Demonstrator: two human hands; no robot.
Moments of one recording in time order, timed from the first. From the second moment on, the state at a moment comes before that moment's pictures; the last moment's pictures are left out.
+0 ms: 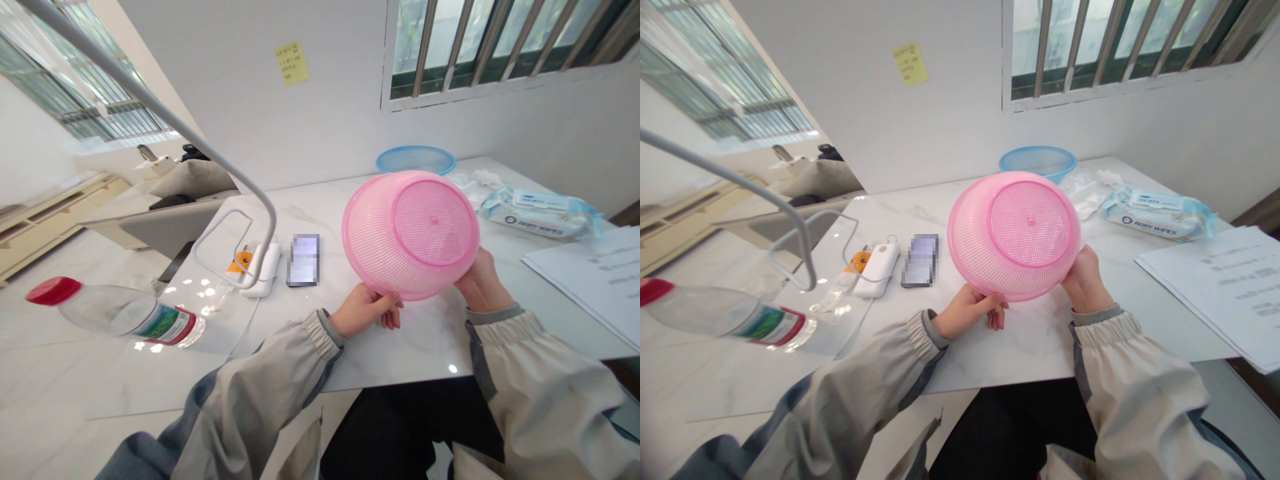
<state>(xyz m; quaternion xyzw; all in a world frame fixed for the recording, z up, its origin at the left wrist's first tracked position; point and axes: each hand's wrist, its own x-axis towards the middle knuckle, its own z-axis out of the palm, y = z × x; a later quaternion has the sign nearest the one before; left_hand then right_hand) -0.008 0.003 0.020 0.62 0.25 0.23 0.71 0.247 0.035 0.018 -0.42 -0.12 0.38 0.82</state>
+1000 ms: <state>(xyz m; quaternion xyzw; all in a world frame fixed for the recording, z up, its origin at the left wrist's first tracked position) -0.008 0.002 0.021 0.62 0.26 0.23 0.71 0.241 0.031 0.033 -0.43 -0.10 0.42 0.79</state>
